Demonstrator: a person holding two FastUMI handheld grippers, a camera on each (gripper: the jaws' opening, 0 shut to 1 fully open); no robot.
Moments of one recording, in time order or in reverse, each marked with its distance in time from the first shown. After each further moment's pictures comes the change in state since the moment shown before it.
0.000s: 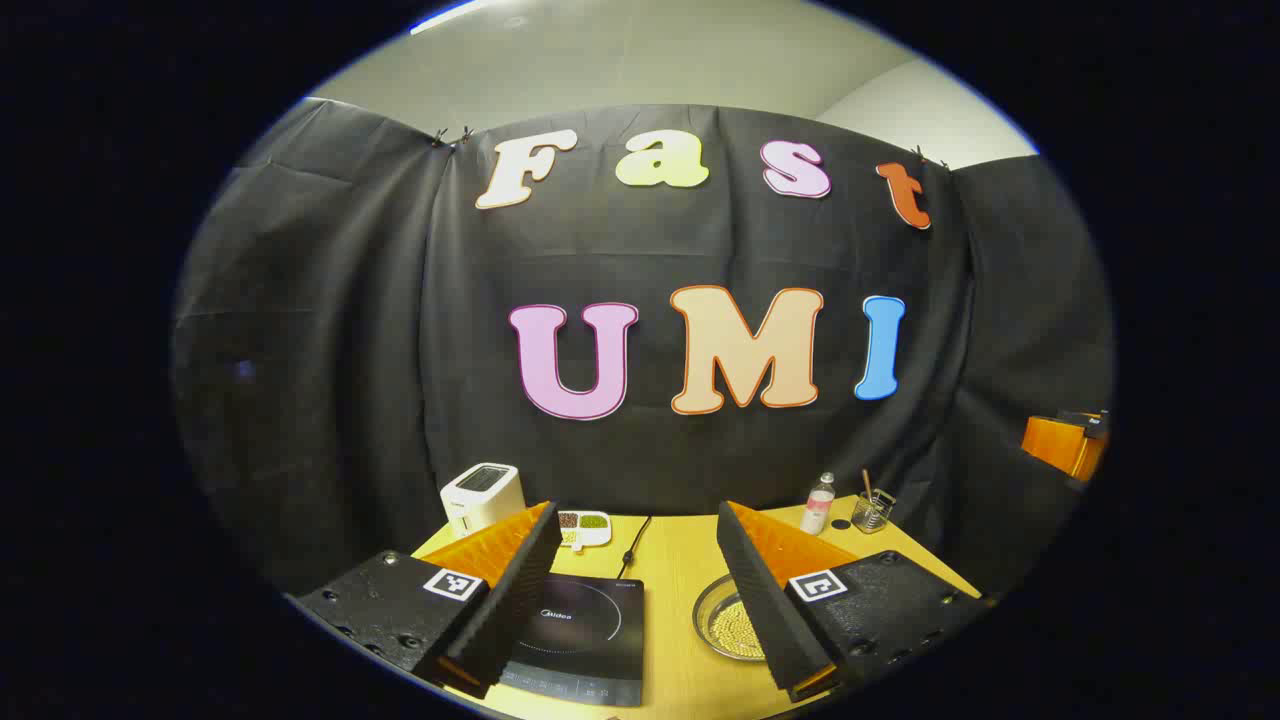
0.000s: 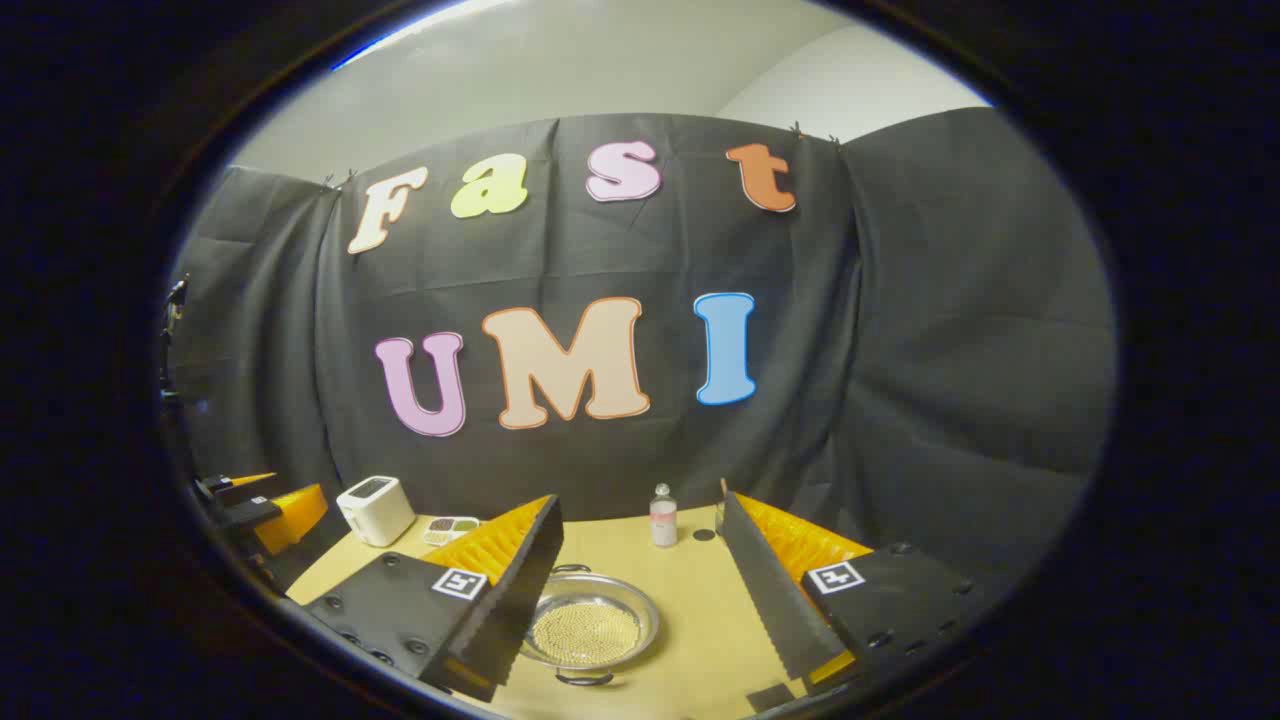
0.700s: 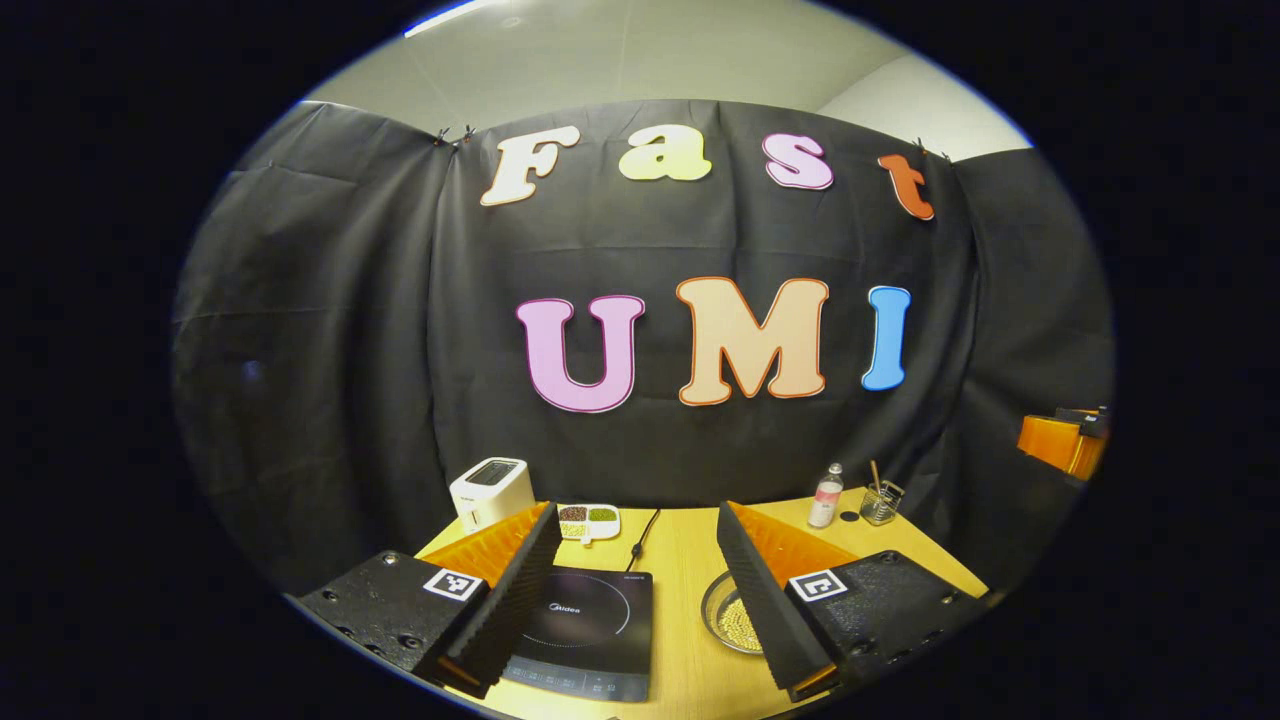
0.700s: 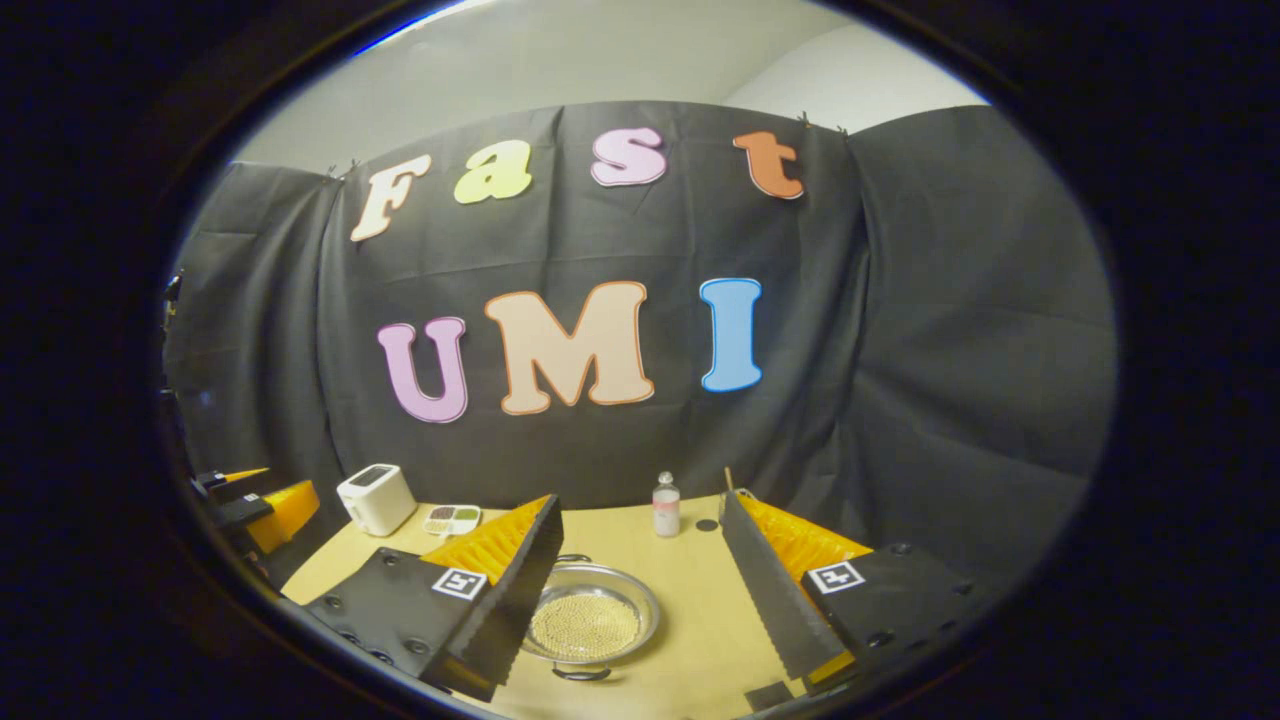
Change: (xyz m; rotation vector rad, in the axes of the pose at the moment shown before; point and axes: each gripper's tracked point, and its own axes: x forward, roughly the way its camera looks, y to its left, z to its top) left arm -0.005 0.007 -0.010 0.009 0.015 0.026; right arm 0.010 0.003 -0.015 -0.011 0.041 0.022
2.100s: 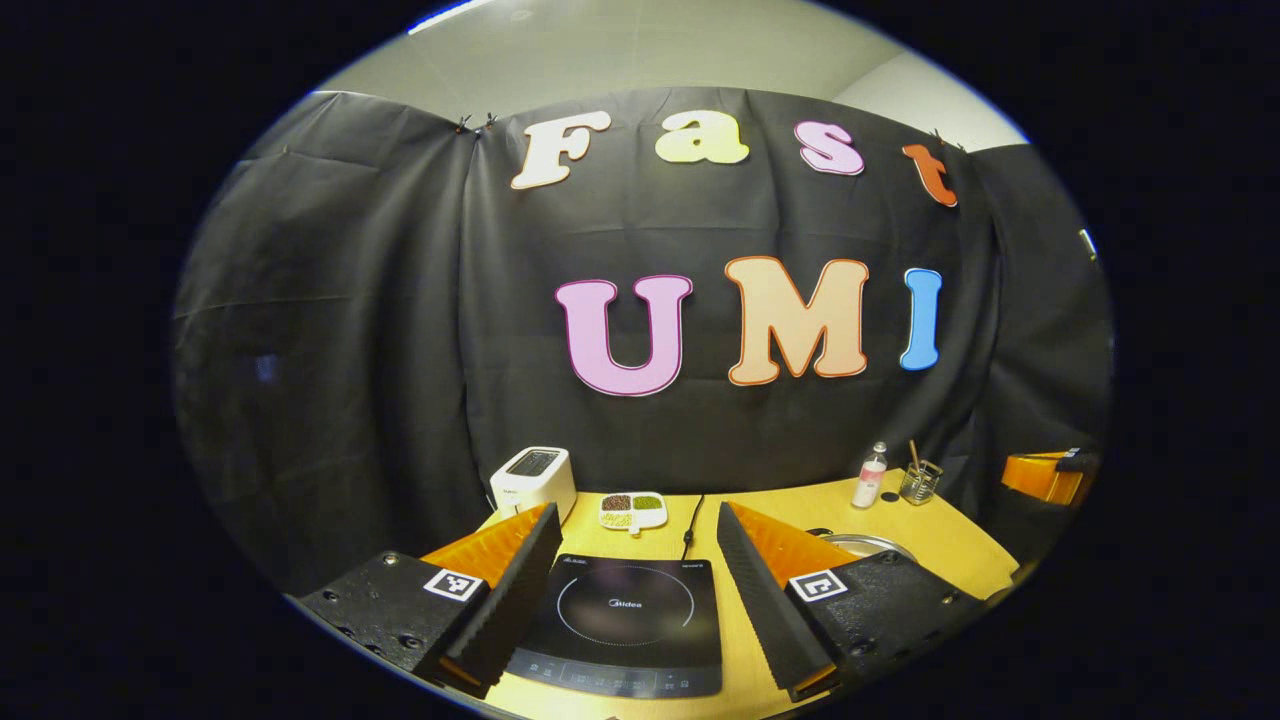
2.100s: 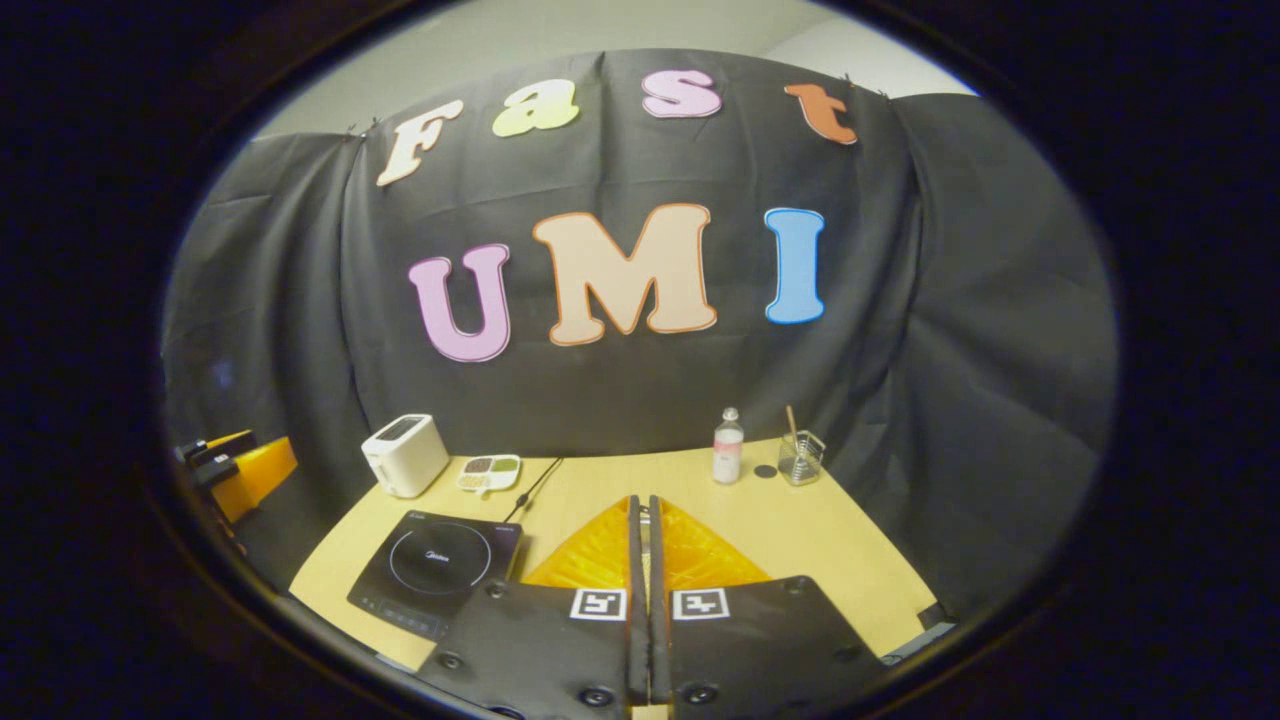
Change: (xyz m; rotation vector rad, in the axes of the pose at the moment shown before) left arm 0.008 0.083 -0.028 0.022 0.037 0.041; right arm 0.033 0.097 -0.099 -0.012 0.181 0.072
